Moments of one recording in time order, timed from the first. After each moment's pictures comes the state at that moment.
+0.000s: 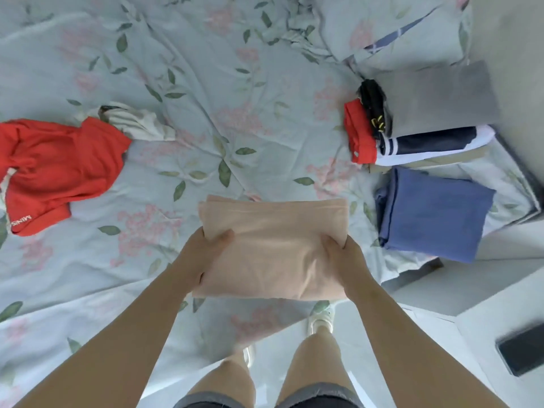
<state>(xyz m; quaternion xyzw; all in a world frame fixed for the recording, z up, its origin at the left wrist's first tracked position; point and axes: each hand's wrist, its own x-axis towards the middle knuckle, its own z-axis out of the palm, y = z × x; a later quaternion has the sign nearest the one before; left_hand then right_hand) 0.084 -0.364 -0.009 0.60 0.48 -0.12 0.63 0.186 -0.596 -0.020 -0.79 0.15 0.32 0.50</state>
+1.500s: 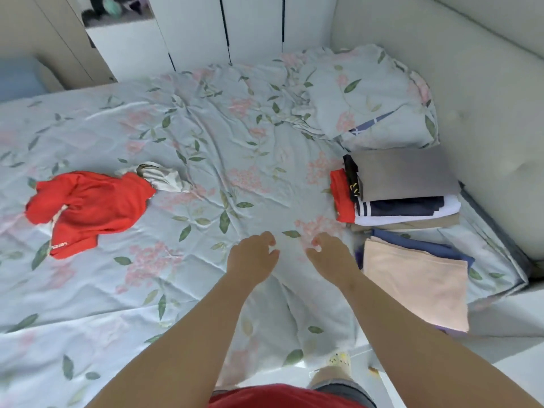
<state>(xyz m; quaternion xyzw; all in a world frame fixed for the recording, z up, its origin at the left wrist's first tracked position) 0.170 -0.473 0.065 0.92 0.28 -0.12 0.25 0.262 -0.610 0.053 -0.91 -0.16 0.29 0.24</state>
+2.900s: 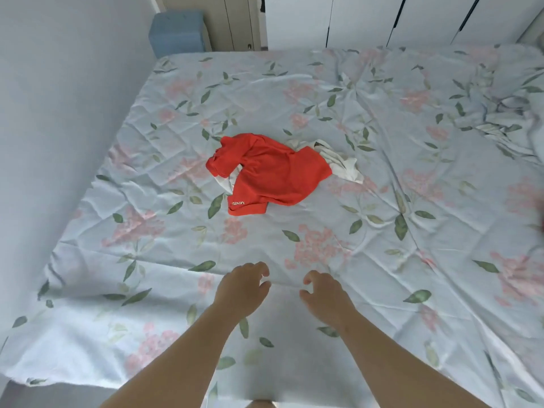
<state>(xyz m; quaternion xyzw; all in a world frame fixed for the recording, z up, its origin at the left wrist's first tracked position) -0.180 -0.156 0.018 0.87 0.40 -0.14 0.24 -0.049 -0.269 0.017 -0.83 -0.35 0.42 0.09</state>
